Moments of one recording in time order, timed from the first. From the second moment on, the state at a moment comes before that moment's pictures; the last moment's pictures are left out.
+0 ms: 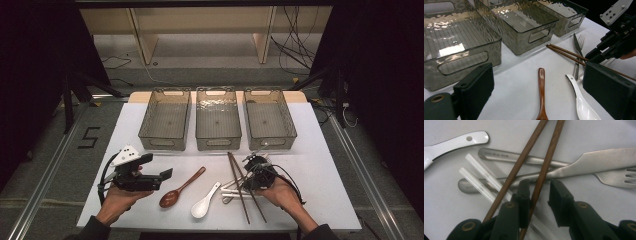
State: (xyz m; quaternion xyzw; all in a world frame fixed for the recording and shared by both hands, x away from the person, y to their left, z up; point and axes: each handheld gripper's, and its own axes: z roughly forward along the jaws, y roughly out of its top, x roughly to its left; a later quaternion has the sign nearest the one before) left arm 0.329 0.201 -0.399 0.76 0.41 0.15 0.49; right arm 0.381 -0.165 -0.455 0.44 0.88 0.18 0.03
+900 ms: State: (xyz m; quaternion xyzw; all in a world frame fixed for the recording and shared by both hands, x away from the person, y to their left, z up) left arm 0.329 0.200 -0.399 0.76 0.40 0.15 0.49; right arm 0.380 -0.173 -0.441 0.44 0.88 0.20 0.05
